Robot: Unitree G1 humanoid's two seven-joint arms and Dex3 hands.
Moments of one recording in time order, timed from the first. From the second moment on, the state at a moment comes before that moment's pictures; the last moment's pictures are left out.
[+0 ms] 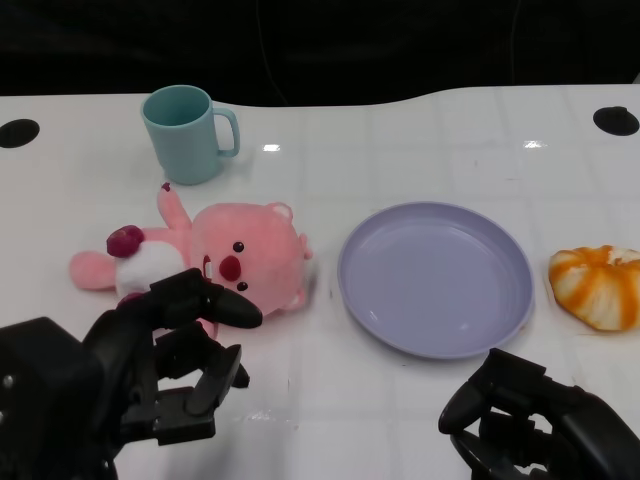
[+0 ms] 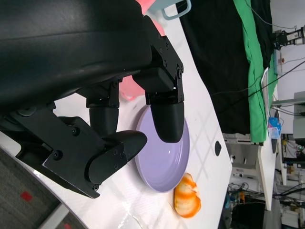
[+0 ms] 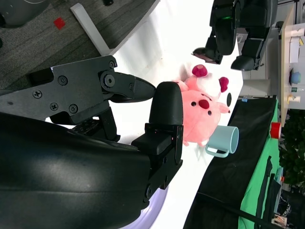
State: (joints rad) left arm 0.17 0.17 0.00 -0.49 -0.21 0.39 -0.21; right arm 0.43 -0.19 0.16 -0.65 0.09 0.27 0.23
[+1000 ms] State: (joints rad) left arm -0.18 0.58 -0.20 -0.35 0.64 0.25 -0.35; right arm 0.43 -0.19 0.16 -0.65 0.10 0.28 0.23
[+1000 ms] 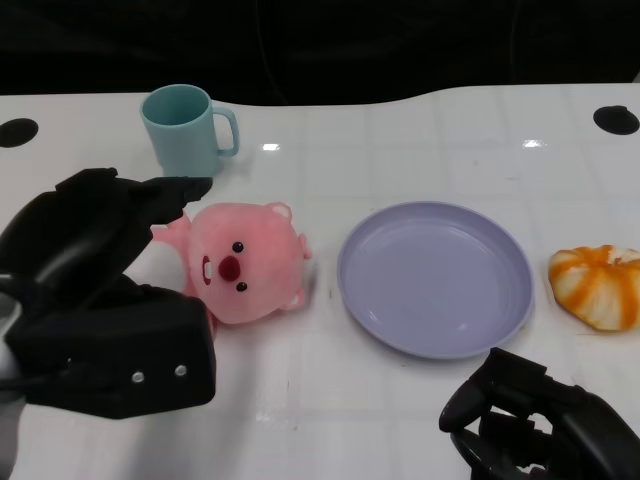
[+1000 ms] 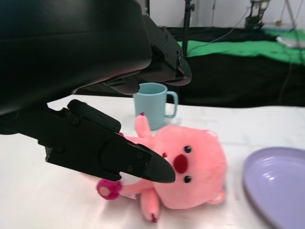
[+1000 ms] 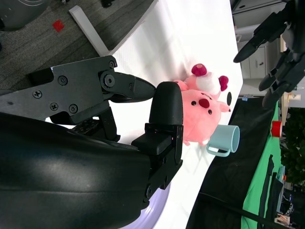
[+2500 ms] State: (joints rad) left arm -0.68 0.33 -0.51 0.67 0.87 0.23 -0.27; right arm 0.47 -0.20 0.15 -0.69 0.11 0.29 0.24
